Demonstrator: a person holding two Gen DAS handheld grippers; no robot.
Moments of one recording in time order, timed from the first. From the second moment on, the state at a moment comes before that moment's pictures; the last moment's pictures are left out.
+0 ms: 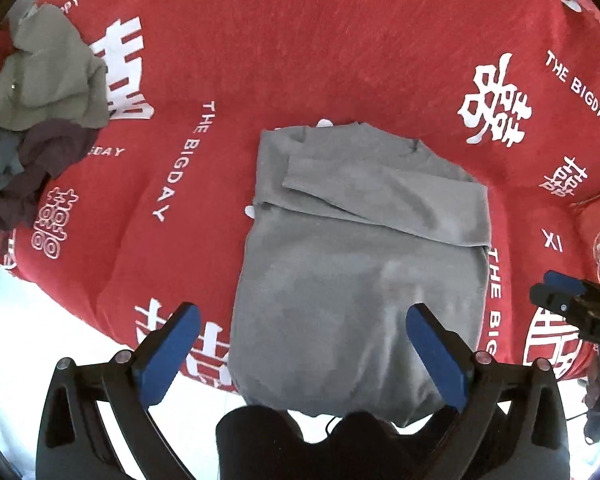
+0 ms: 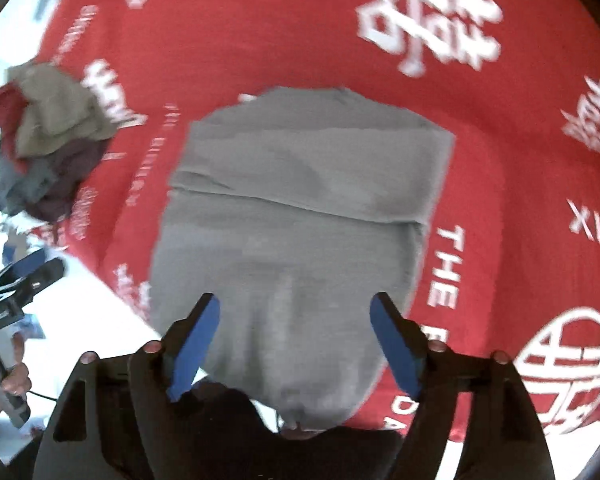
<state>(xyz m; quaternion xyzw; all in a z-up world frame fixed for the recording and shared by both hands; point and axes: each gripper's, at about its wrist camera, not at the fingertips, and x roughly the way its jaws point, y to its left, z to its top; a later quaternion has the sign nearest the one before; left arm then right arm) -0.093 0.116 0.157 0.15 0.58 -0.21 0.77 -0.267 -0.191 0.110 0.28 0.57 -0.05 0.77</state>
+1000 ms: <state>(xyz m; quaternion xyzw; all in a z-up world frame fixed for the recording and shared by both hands) -0.149 0.182 0.205 0.25 0.54 -0.21 0.78 -0.294 -0.170 0.136 0.38 0.57 -0.11 0.72</state>
